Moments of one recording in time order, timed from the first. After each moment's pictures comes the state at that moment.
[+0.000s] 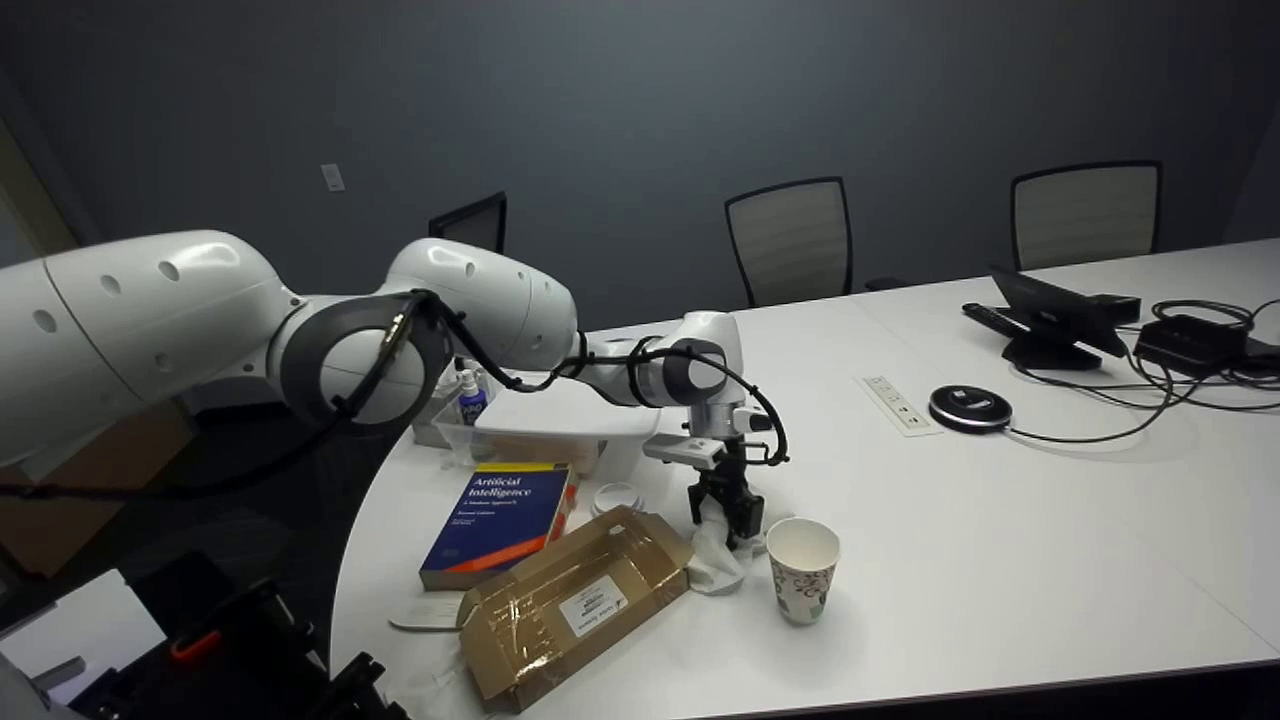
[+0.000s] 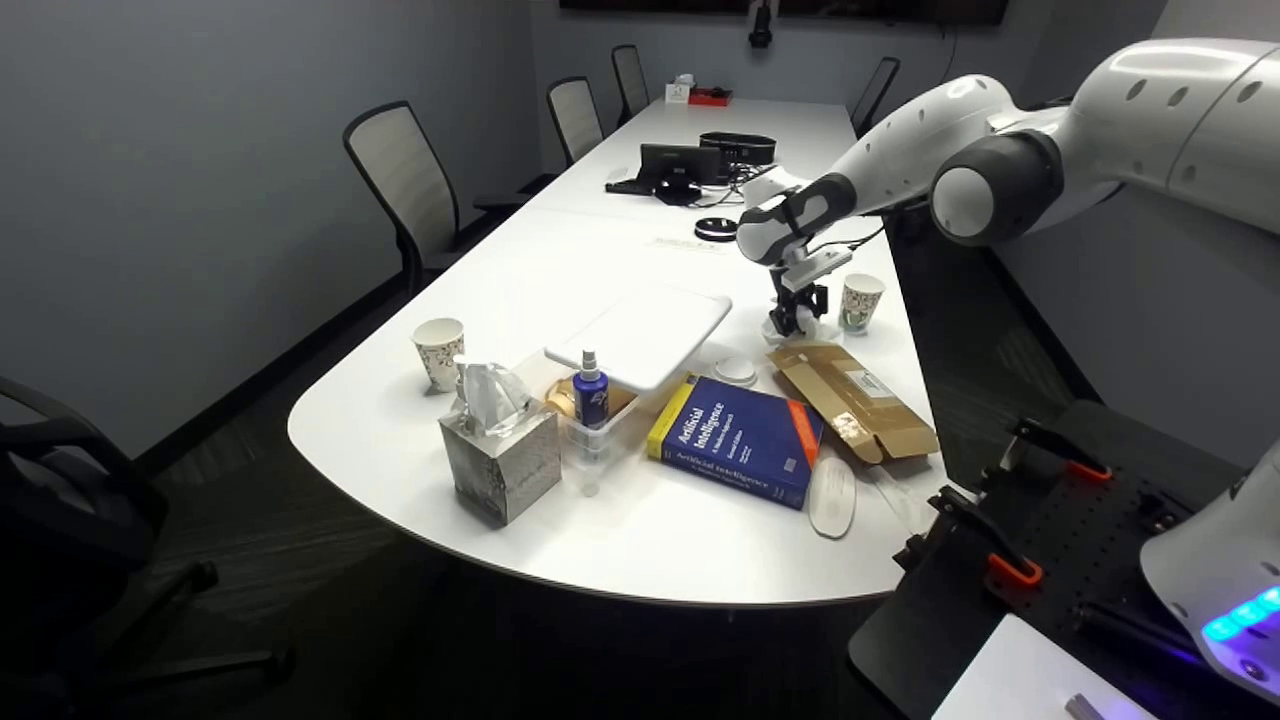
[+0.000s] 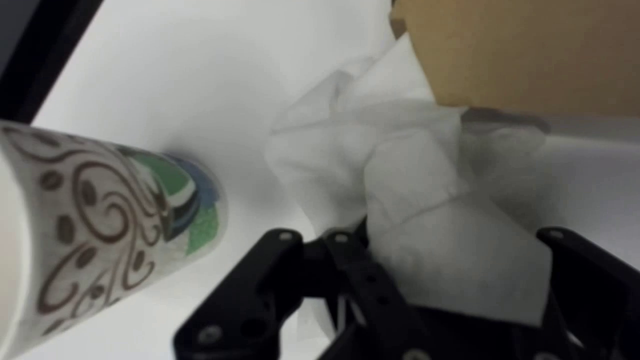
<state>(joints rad) -0.24 1.48 -0.21 -0.73 -0.15 1.93 0.07</state>
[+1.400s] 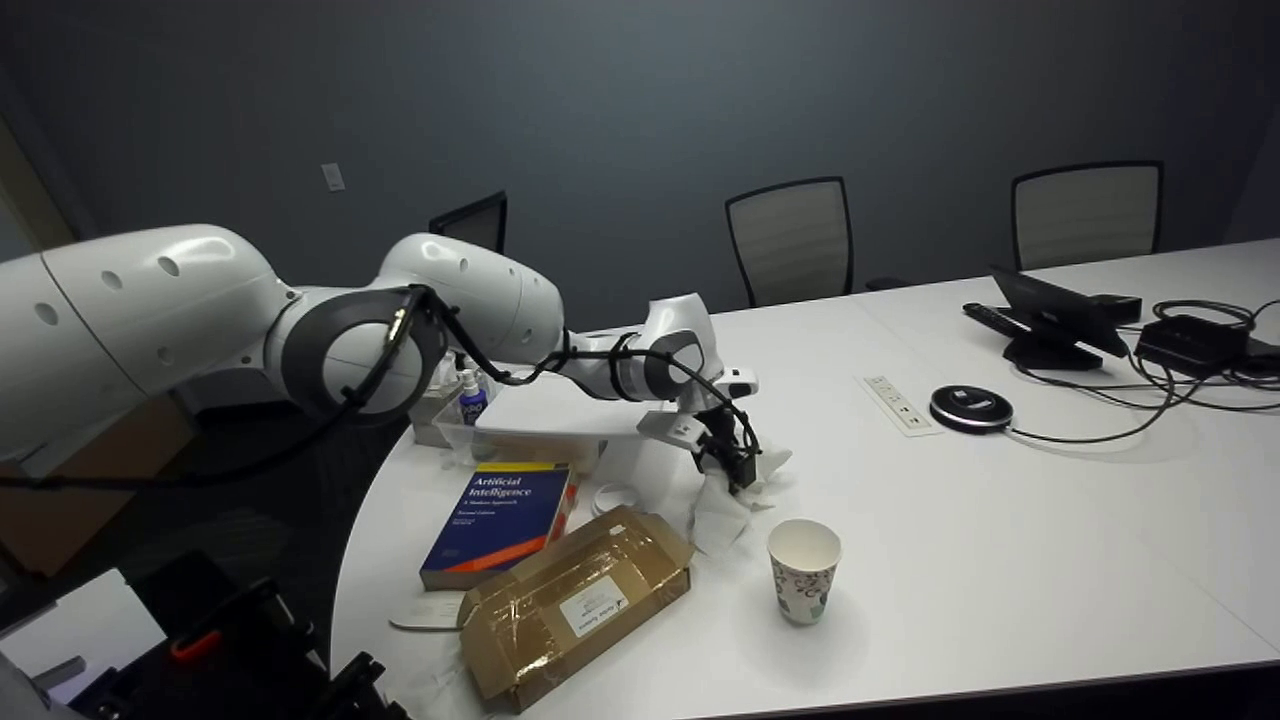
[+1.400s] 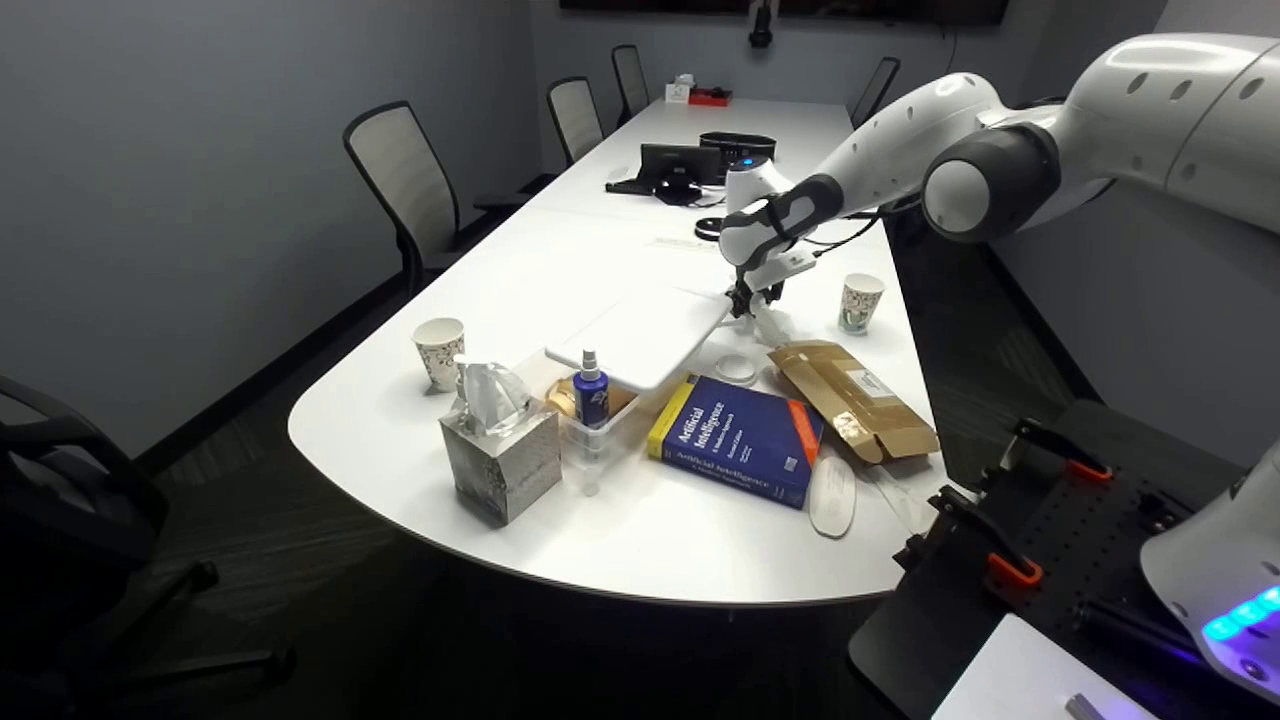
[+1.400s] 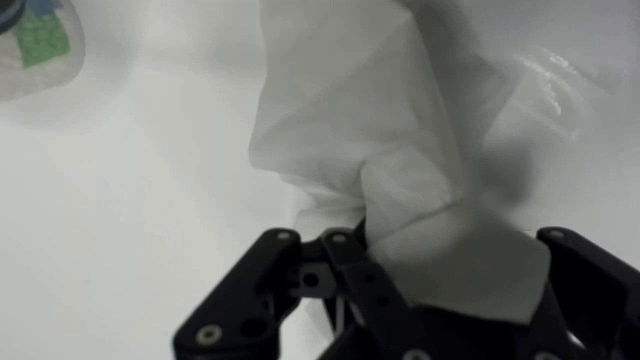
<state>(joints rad) -0.20 1.47 -0.16 -0.76 -0.16 2.28 0.18</state>
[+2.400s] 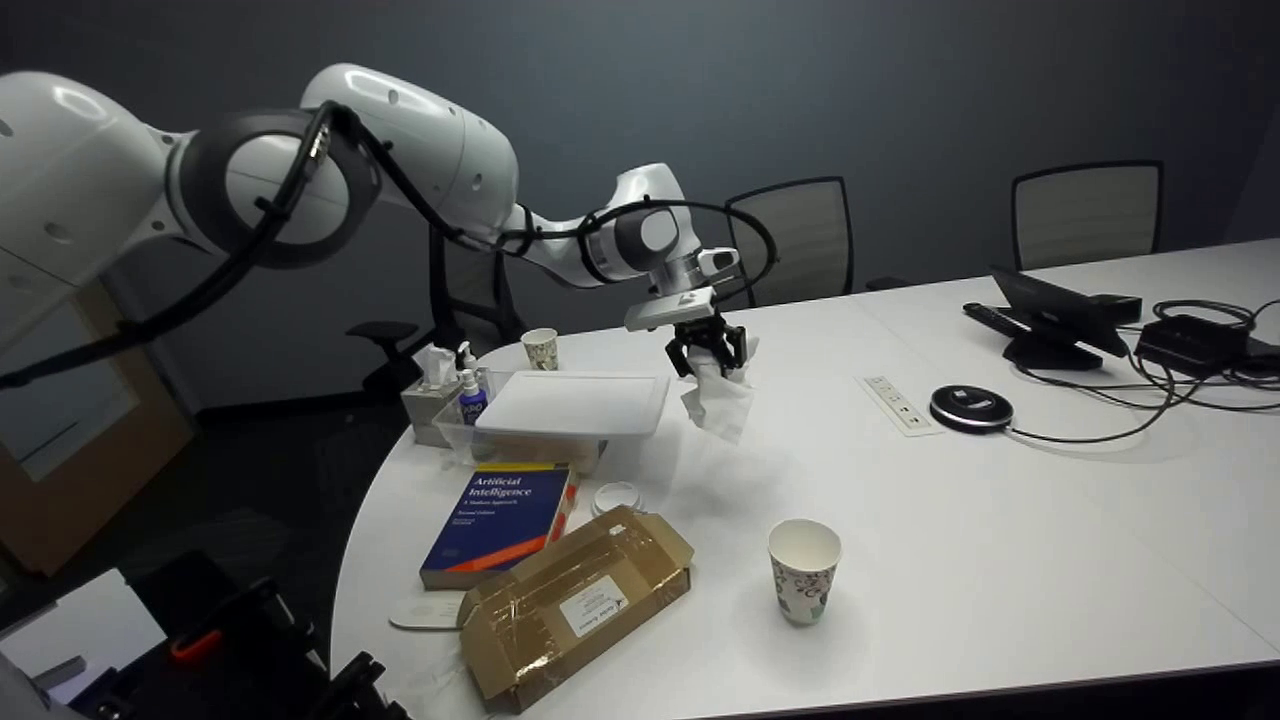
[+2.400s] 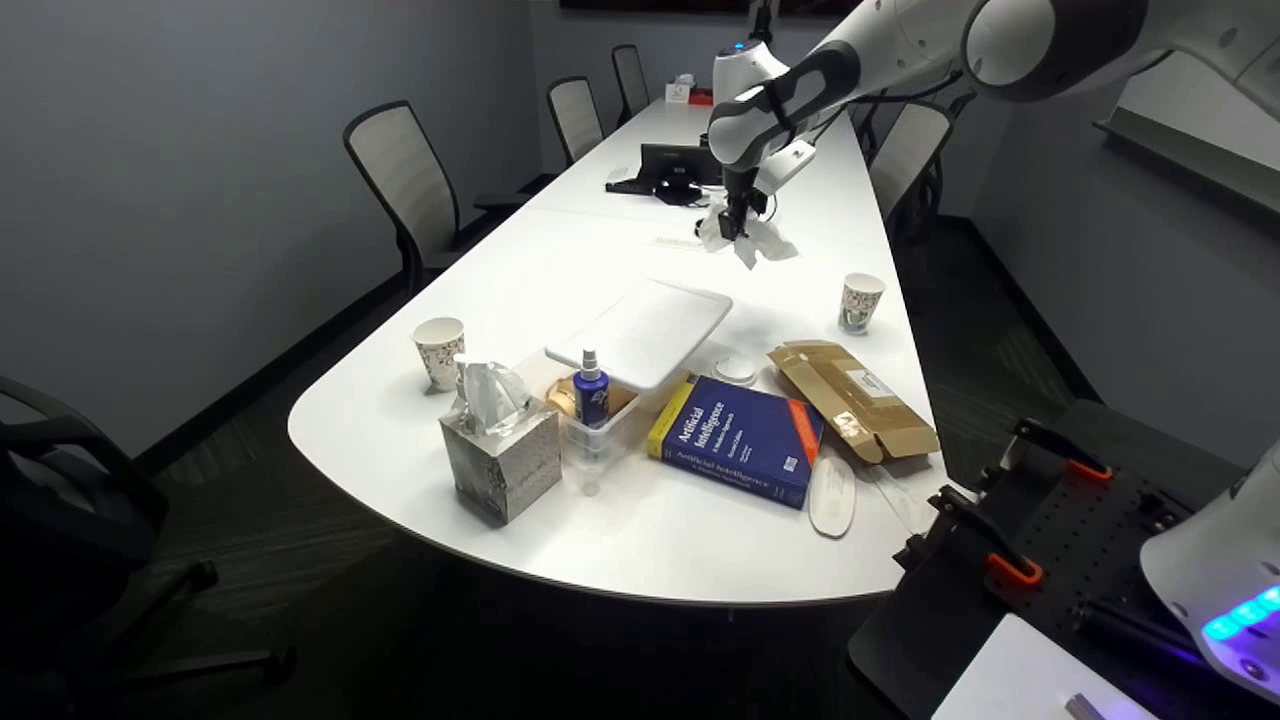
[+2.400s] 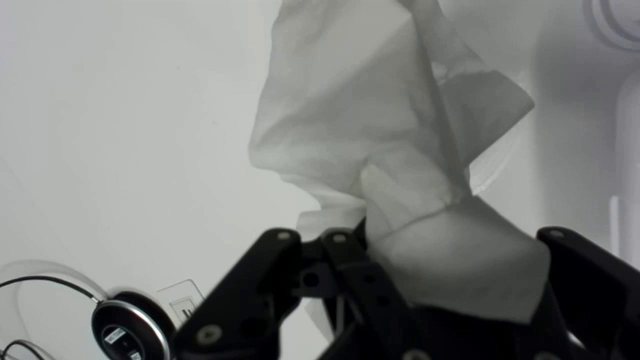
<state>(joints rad) -0.12 1.06 -0.14 -1.06 -0.23 2.24 -0.19</state>
